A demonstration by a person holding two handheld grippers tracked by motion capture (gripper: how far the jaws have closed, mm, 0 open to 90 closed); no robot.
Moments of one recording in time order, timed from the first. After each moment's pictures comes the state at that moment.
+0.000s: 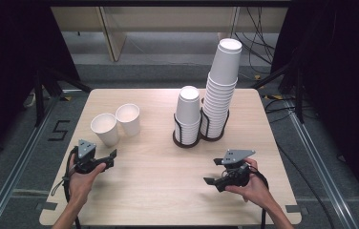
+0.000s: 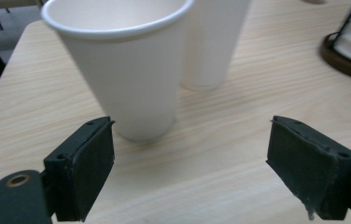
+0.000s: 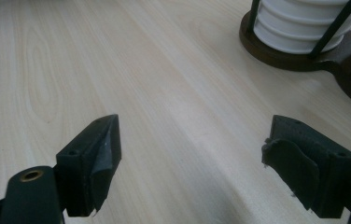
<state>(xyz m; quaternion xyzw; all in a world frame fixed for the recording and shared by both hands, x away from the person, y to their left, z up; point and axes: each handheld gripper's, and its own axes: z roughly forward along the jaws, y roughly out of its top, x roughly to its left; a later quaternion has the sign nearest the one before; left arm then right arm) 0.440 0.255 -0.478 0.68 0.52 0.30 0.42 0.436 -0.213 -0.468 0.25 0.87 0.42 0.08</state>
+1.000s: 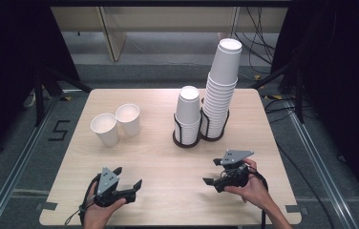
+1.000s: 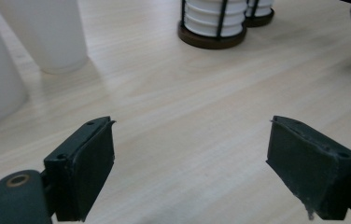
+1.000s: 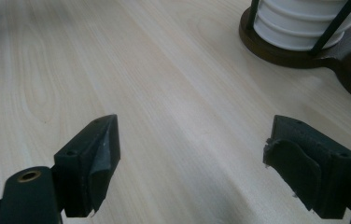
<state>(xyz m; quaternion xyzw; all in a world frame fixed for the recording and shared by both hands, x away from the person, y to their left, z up) 0.360 0.184 -0.489 0.74 0.43 0.24 0.47 0.435 -0.209 -0.470 0.26 0.87 0.42 0.08</state>
